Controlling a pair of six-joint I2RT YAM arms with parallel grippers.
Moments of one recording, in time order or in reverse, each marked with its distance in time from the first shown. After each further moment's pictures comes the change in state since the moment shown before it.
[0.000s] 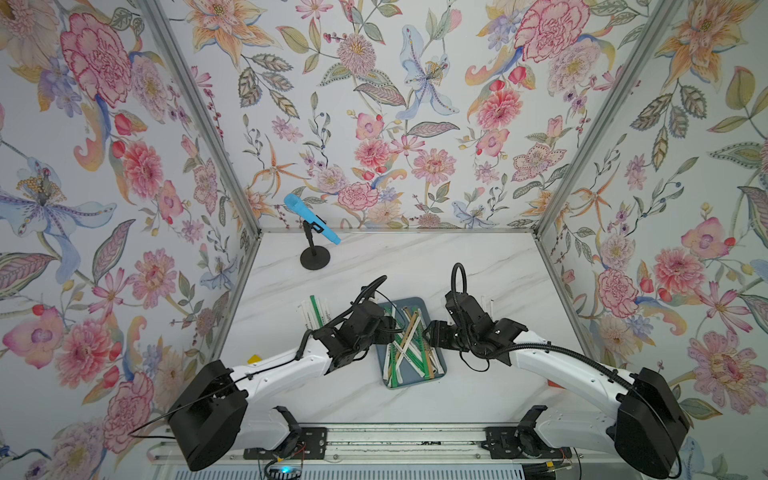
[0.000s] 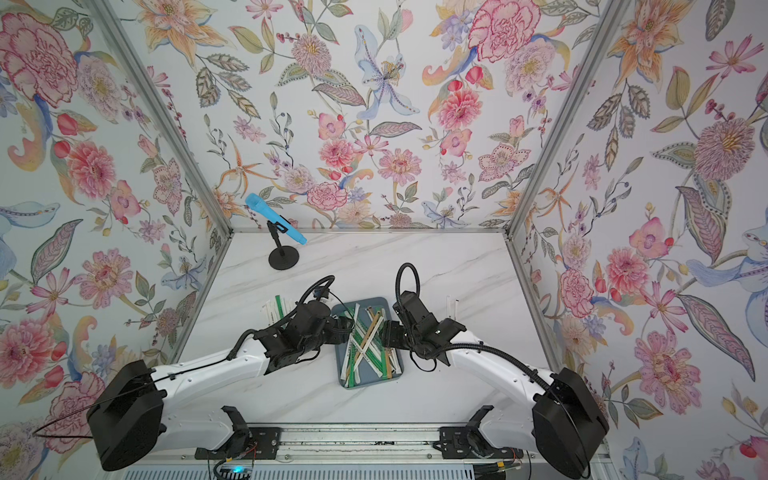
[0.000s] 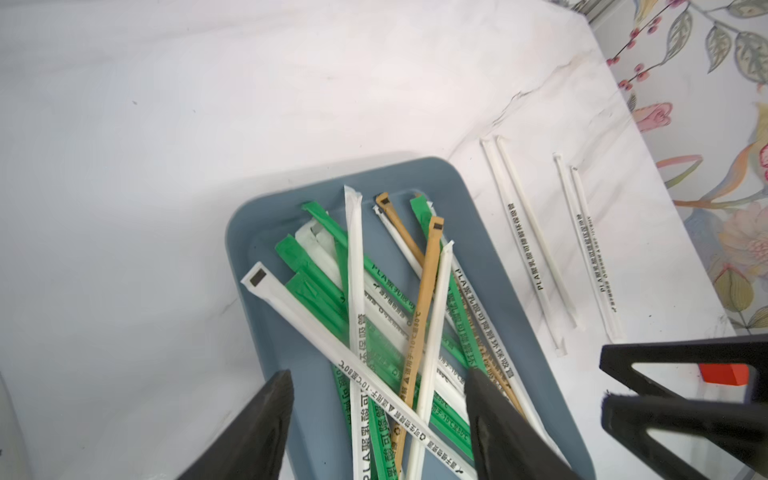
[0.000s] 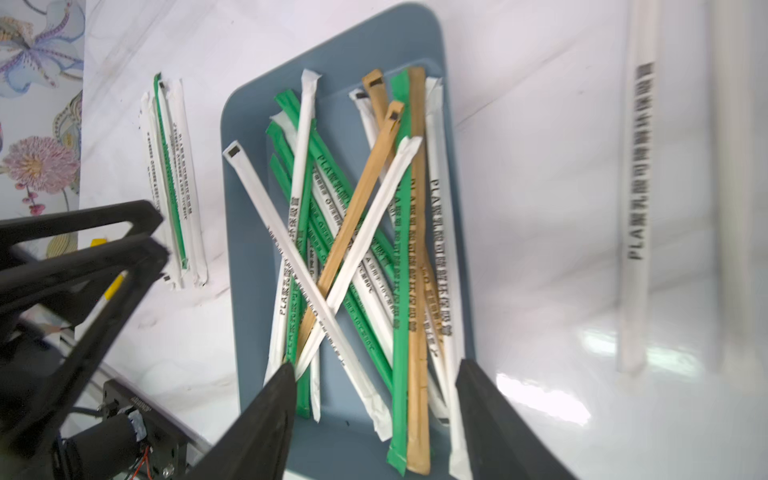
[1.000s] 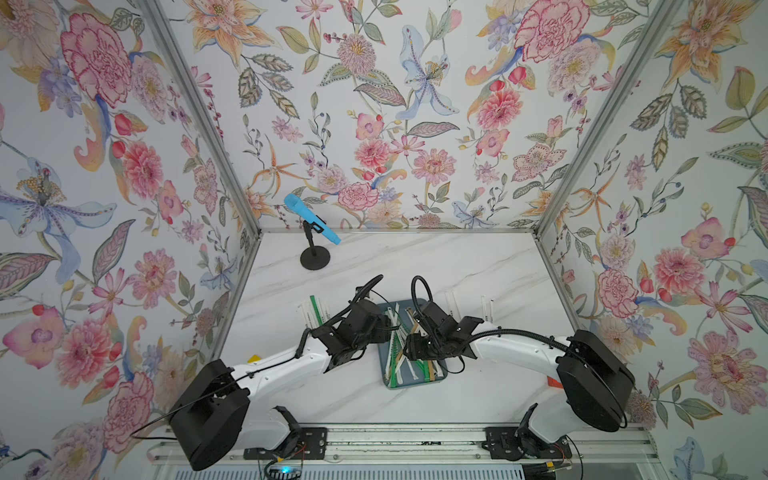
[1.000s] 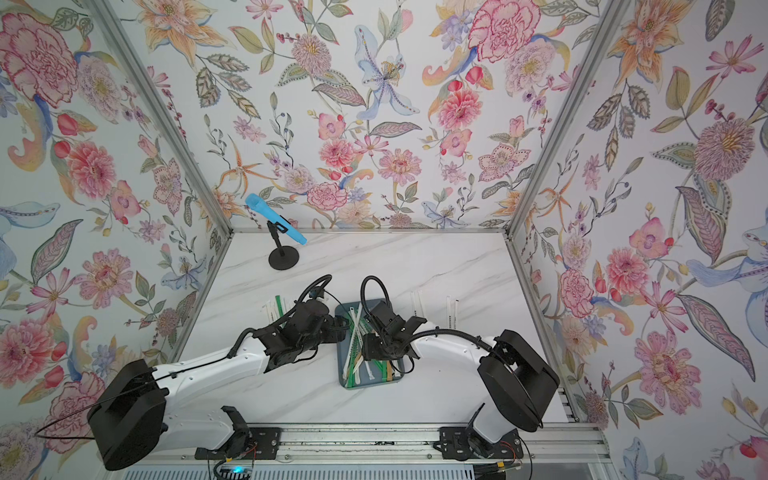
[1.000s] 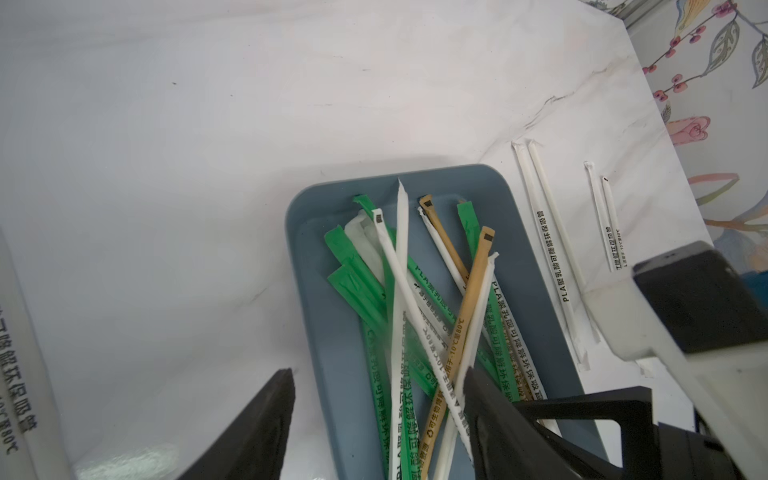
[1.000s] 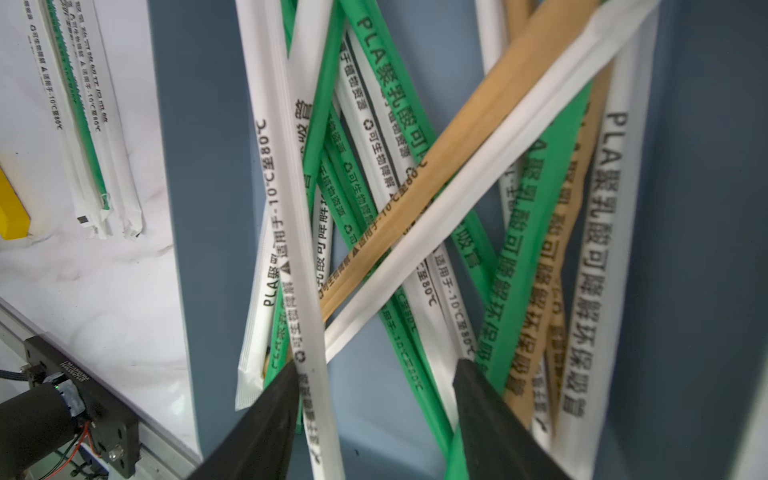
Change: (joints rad) left arm 0.017 0.084 0.027 -0.034 0.014 -0.018; right arm 0.182 0.313 0.098 0.047 -0.055 0.029
